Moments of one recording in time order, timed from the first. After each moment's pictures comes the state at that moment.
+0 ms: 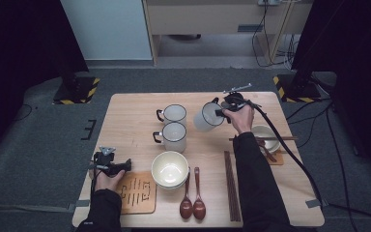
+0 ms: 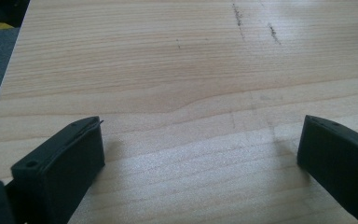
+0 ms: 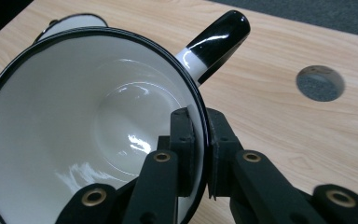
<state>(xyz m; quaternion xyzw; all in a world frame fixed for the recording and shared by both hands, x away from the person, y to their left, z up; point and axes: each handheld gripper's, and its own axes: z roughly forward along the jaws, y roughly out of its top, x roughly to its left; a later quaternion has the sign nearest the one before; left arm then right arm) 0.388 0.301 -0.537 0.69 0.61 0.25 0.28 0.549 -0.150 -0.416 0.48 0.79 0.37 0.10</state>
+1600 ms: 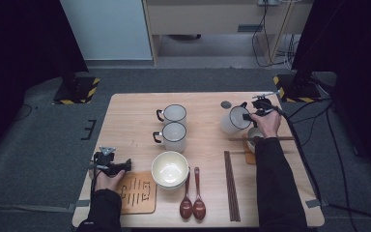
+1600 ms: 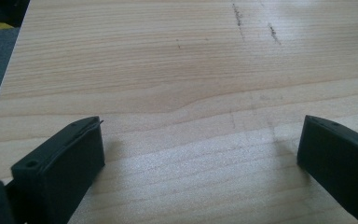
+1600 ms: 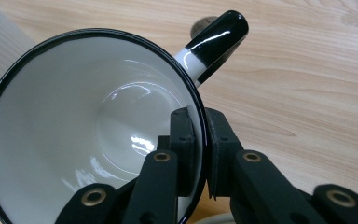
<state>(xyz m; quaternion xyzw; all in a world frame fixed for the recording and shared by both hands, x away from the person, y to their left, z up) 0.388 0.301 -0.537 0.69 0.61 0.25 0.28 0.549 -0.240 -0.444 0.54 0.76 0.33 0.13</state>
